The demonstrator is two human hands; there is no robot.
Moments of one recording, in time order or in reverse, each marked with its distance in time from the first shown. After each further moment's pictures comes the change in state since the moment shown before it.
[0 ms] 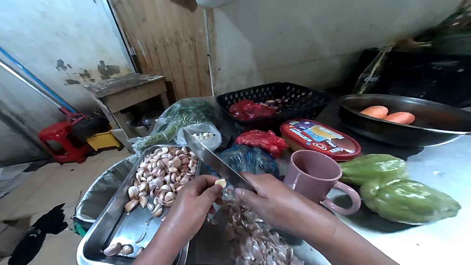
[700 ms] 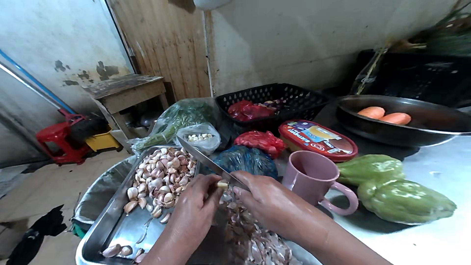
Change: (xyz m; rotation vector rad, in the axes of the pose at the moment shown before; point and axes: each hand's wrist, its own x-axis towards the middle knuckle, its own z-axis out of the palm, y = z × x) left_hand -0.003 -0.014 0.006 0.551 0.149 0.383; right_hand 0.000 -0.005 0.006 -0.164 0.070 -0.014
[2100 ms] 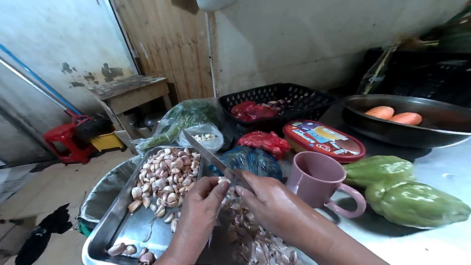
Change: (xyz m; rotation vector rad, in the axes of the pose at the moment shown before) left_hand 0.001 0.009 0.012 -0.523 0.093 -0.289; right_hand -0.002 0.004 0.013 0.043 0.202 -0.092
